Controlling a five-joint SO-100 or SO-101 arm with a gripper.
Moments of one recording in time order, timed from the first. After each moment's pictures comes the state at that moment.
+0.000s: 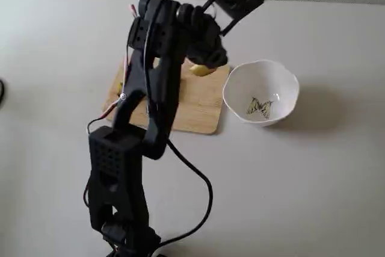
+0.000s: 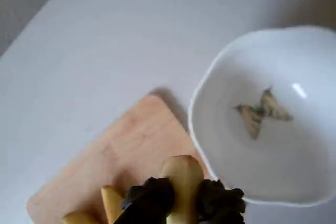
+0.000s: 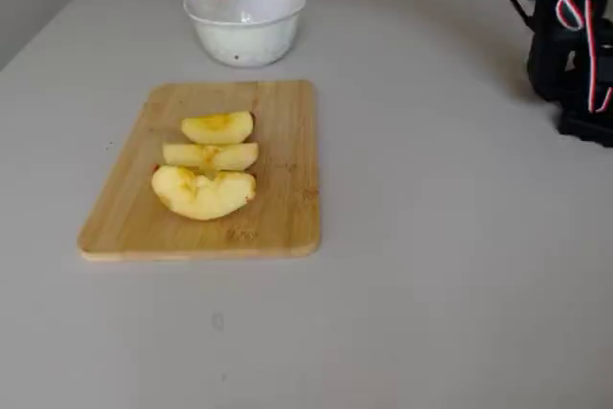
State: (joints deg) arm 1.3 57.7 25.4 91.3 -59.2
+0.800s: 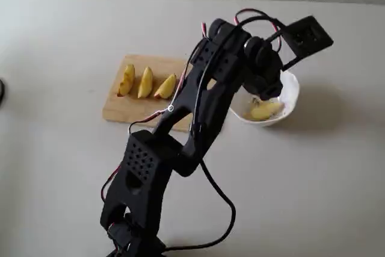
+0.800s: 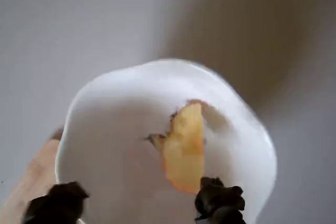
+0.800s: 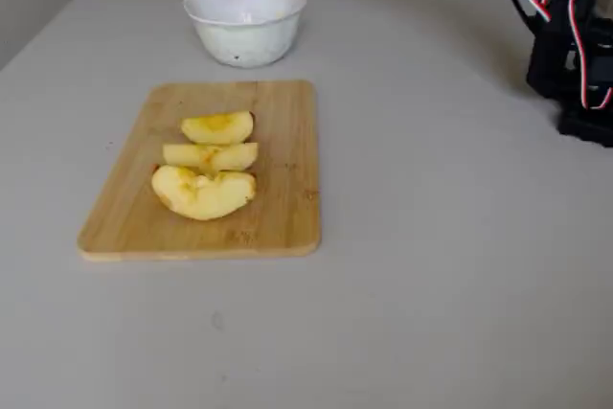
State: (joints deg) arm 13.7 48.0 24.3 89.6 -62.8
